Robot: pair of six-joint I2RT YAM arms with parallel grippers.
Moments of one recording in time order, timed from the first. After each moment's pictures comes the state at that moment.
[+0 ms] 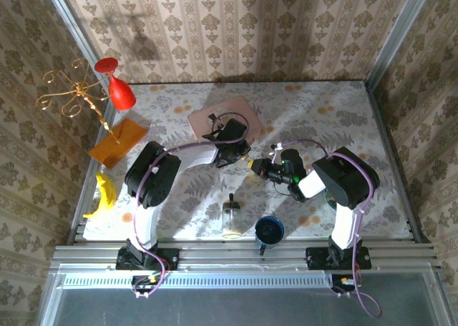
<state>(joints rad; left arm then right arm) -0.76 2.00 1.31 -0.22 0.02 -1.23 0.45 1.89 0.51 0.99 -0.44 0.96</state>
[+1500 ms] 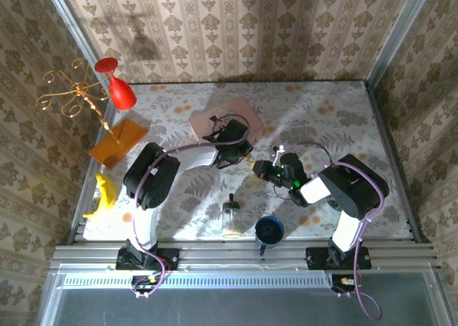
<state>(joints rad) -0.78 1.98 1.29 -0.19 0.05 -1.31 0.49 1.78 0.46 0.93 -0.27 0.94</state>
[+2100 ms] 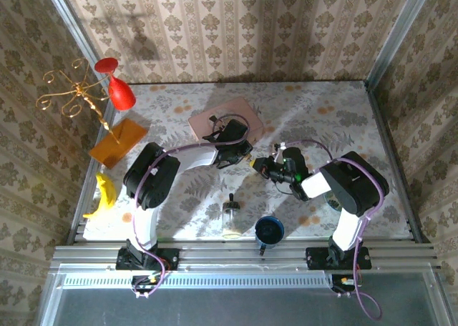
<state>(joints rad) -0.78 1.98 1.29 -0.19 0.05 -1.31 0.42 1.80 0.51 0.87 -0.45 1.09</state>
